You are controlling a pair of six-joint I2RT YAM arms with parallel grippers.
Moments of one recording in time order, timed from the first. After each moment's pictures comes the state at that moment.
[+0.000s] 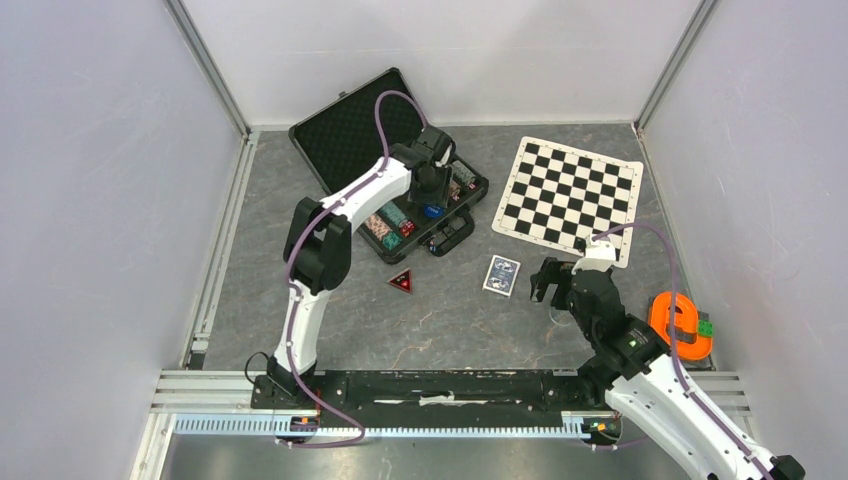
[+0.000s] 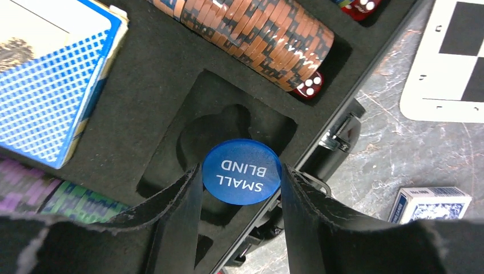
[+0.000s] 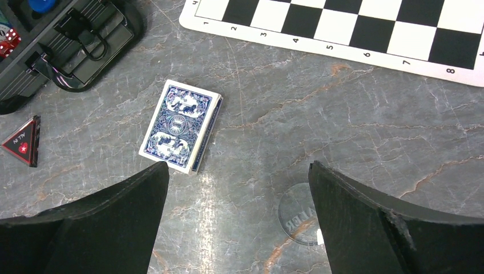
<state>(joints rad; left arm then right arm) -0.59 2.19 1.93 -0.77 -0.05 -0.31 0.58 0.45 0.39 -0.48 0.40 0.49</state>
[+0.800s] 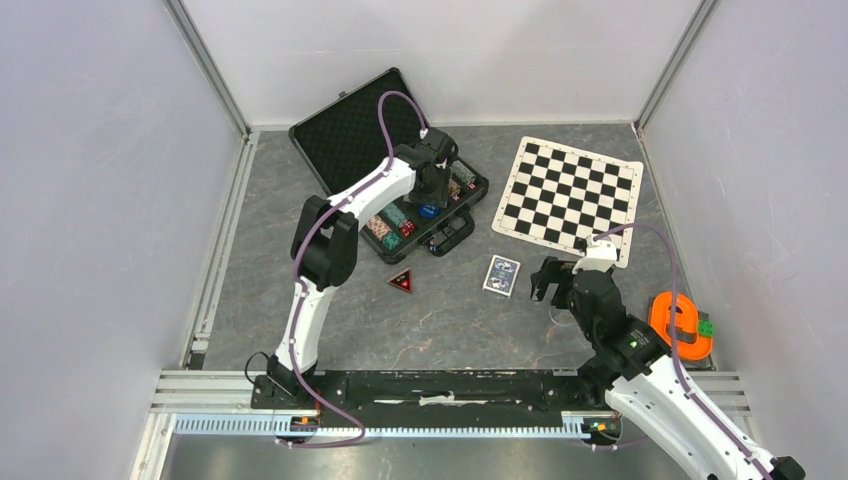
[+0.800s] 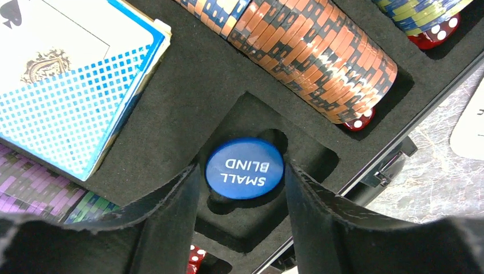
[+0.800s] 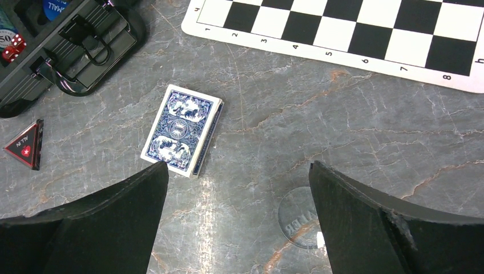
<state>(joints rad) -0.59 2.27 1.98 -0.80 -0.17 -0.34 0.58 0.44 0.39 -0.47 0.41 0.48</state>
